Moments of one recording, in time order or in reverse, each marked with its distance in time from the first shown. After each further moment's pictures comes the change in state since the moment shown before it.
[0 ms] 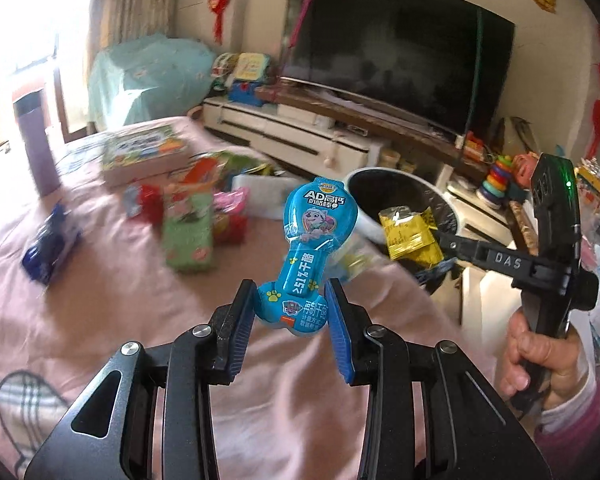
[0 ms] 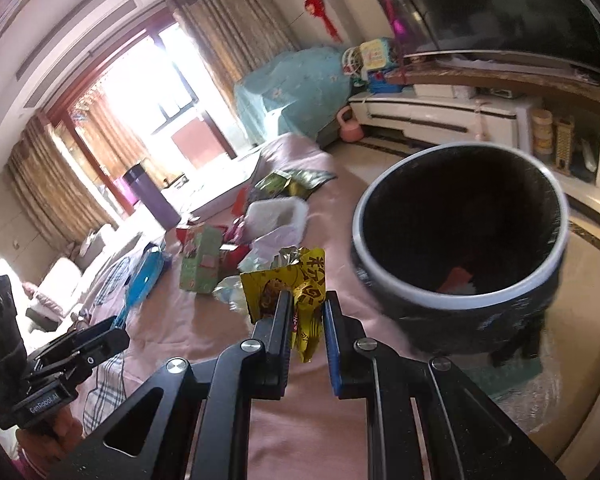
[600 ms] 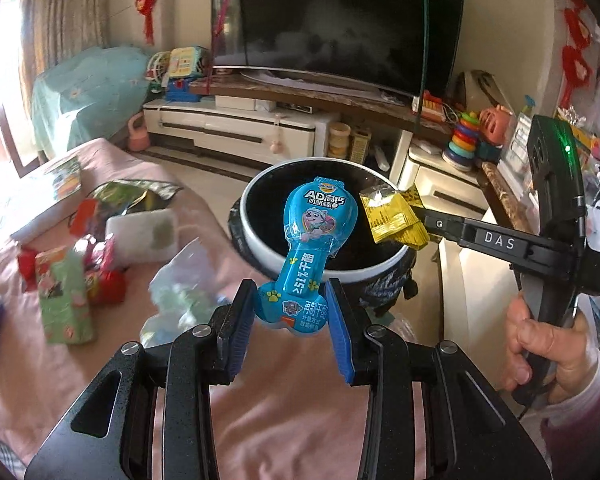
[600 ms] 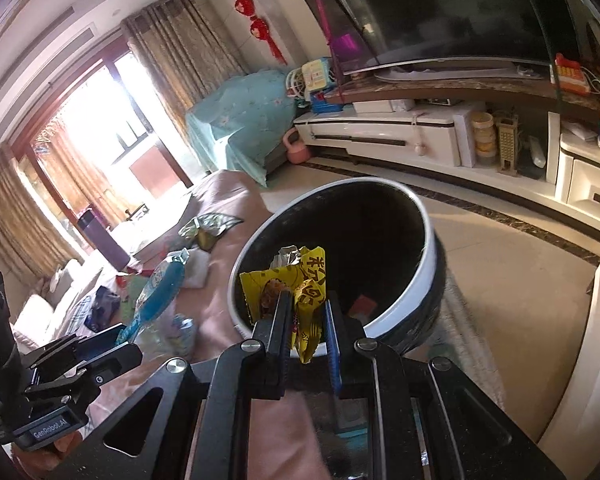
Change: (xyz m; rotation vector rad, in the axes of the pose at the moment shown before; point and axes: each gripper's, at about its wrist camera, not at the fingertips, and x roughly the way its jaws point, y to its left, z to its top) left arm 0.078 -0.099 0.043 0.167 0.080 -0.080; right arm -0.034 -0.086 0.032 0.084 -0.062 -0.130
